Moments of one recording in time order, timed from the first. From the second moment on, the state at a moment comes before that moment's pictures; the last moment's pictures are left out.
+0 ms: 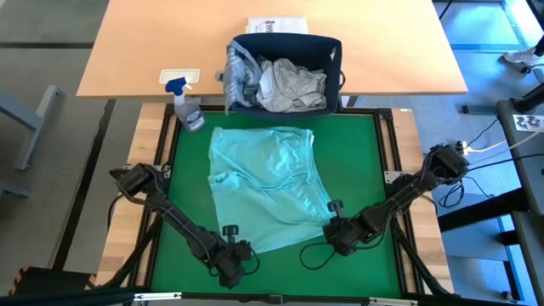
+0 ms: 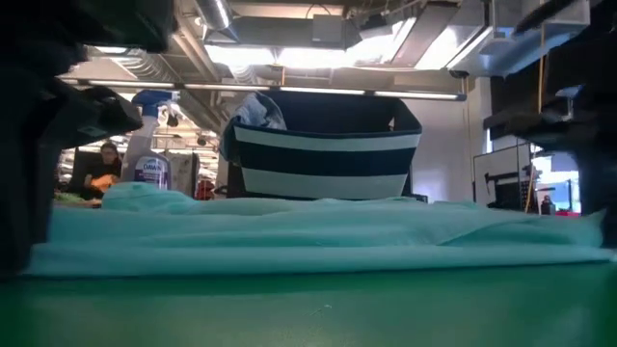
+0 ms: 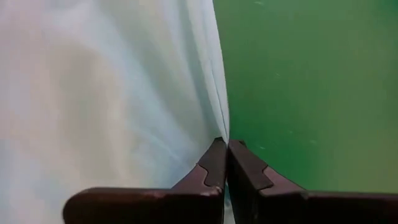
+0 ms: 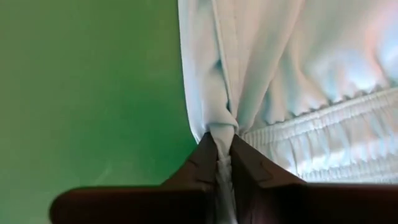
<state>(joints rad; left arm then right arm) -0.70 1.96 1.25 -0.59 -0.23 -0.77 0.69 1.59 0.82 -0.55 0.25 0.33</state>
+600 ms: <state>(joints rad) -0.84 1.85 1.36 -0.44 -0.25 -0.96 1.07 1.52 0.94 -0.44 0.30 0.86</state>
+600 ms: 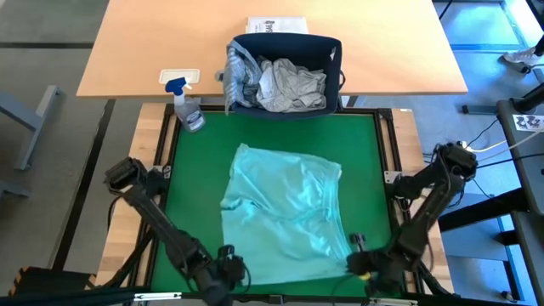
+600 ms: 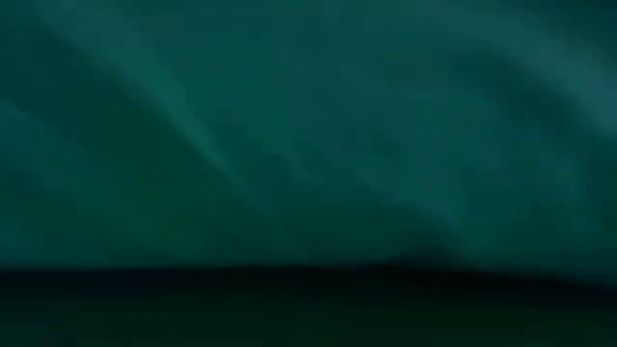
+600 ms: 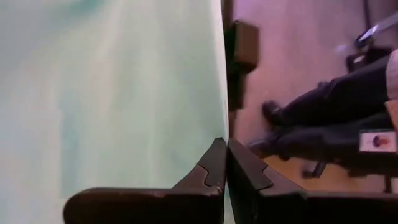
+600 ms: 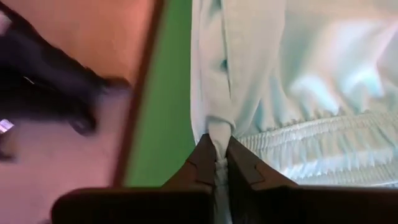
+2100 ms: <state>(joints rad) 0.24 1.25 0.82 -0.34 -0.17 0.17 0.08 1.12 0.72 -0.74 0.37 0.81</state>
